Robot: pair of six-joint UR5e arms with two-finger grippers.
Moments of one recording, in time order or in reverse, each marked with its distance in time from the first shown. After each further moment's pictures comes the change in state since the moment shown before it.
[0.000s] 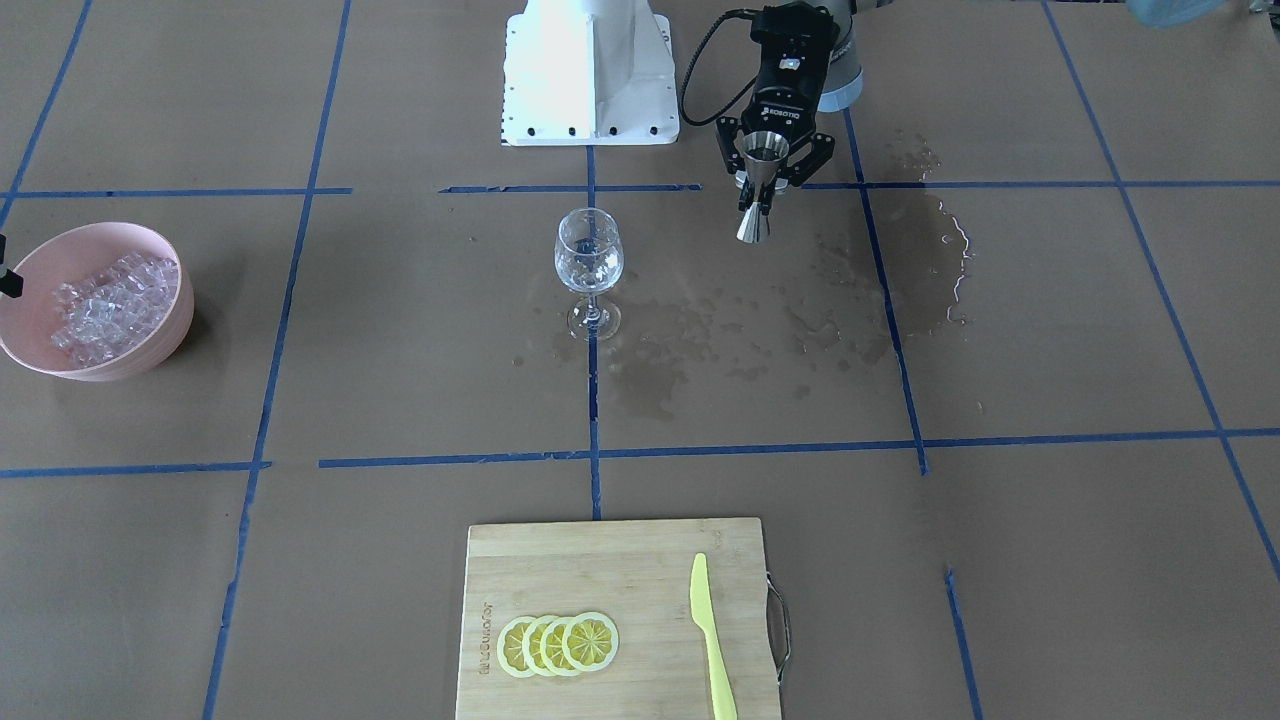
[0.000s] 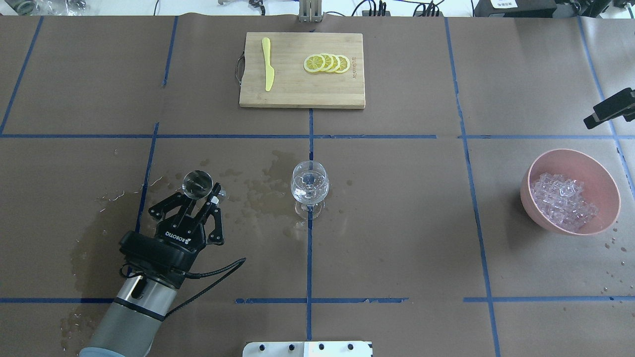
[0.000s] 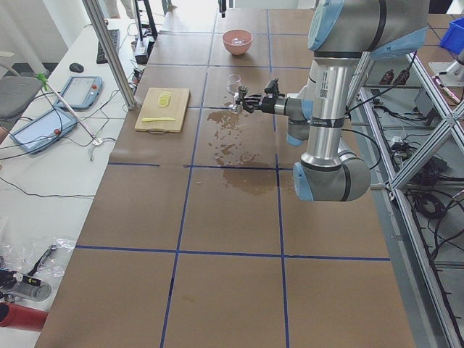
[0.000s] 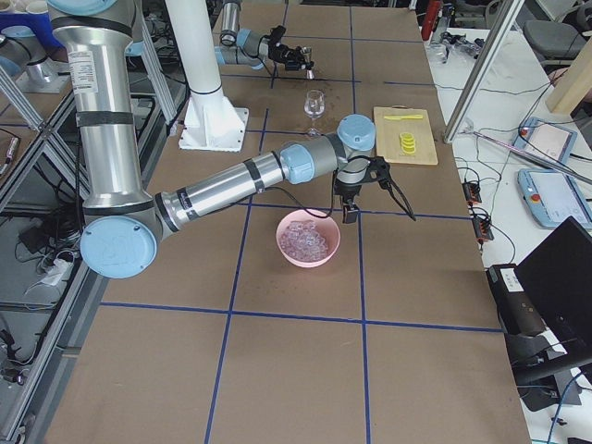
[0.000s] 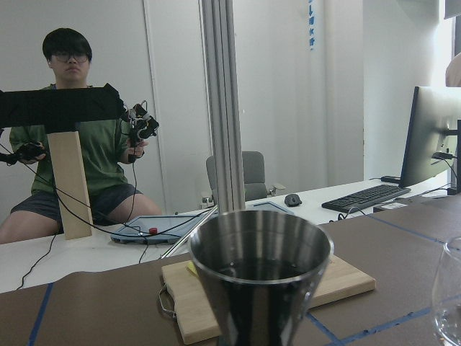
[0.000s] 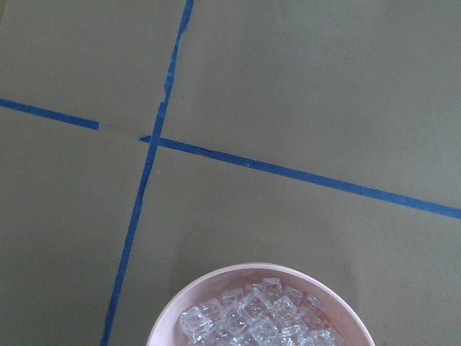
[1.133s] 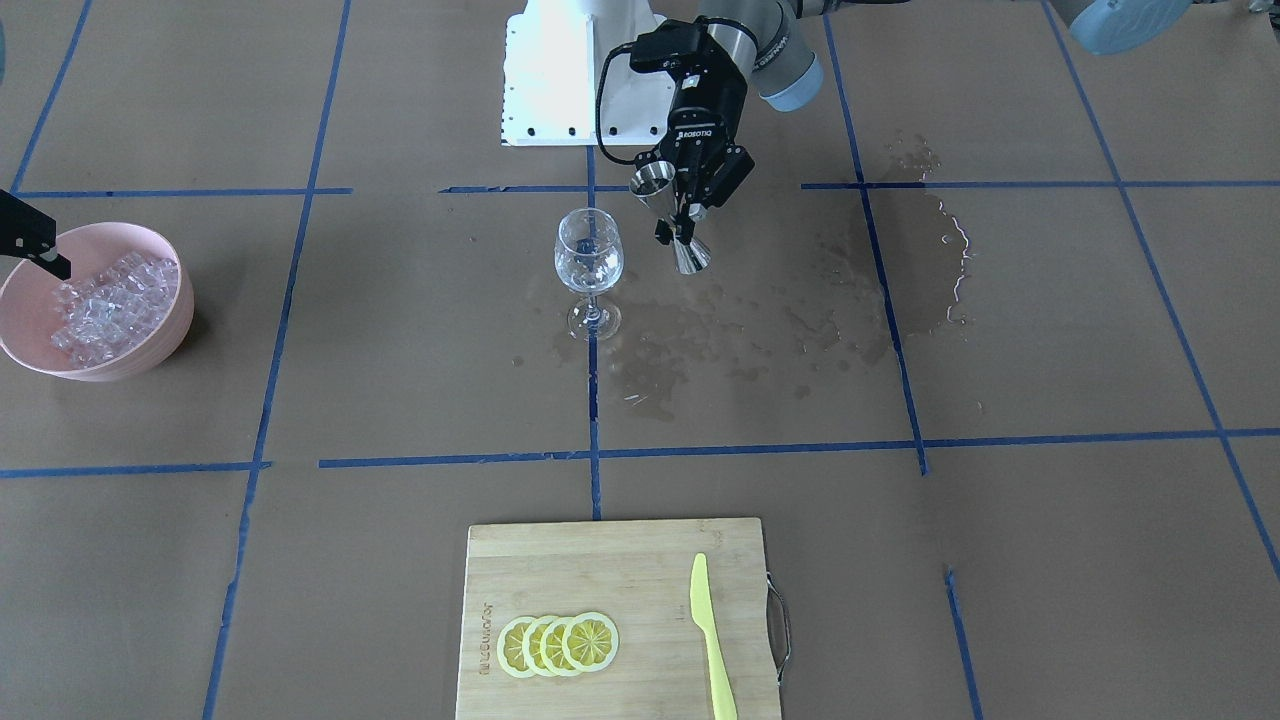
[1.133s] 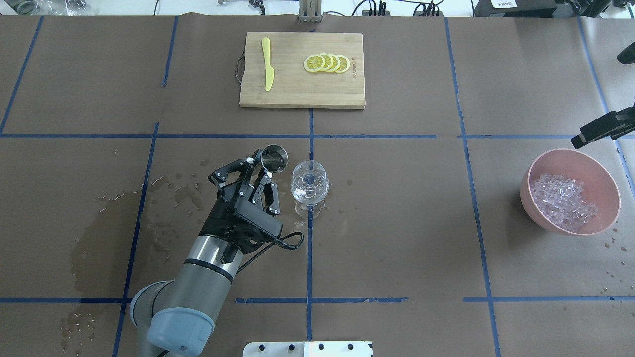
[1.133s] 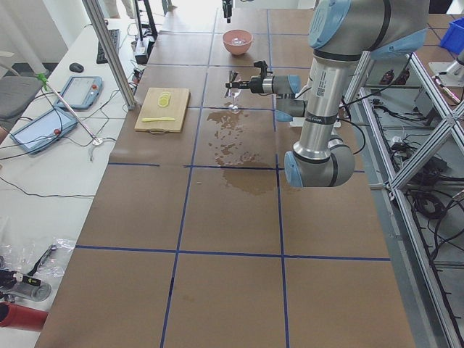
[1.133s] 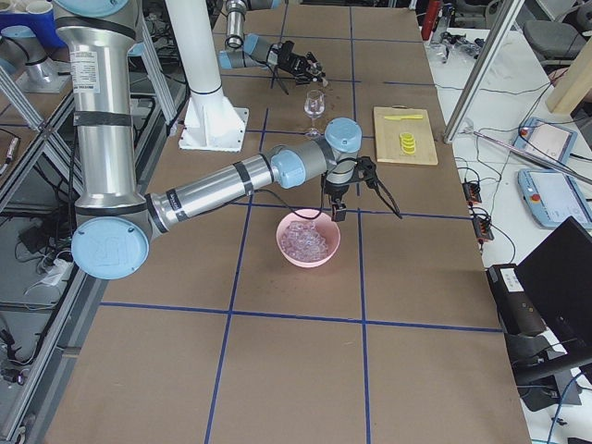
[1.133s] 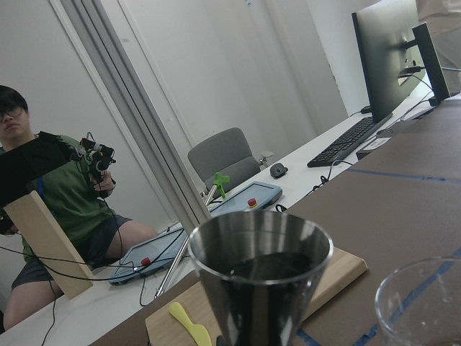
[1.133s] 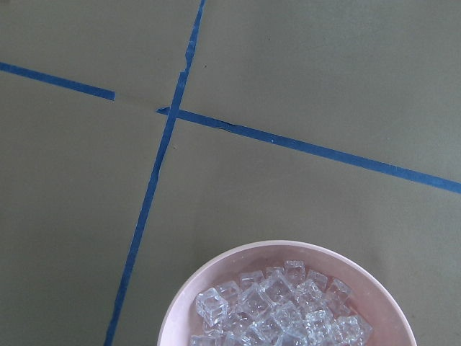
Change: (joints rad) left arm -0.088 -0.188 0.002 0.489 -0.076 0.255; right arm -0.054 -0.062 0.027 0.083 -0.006 0.043
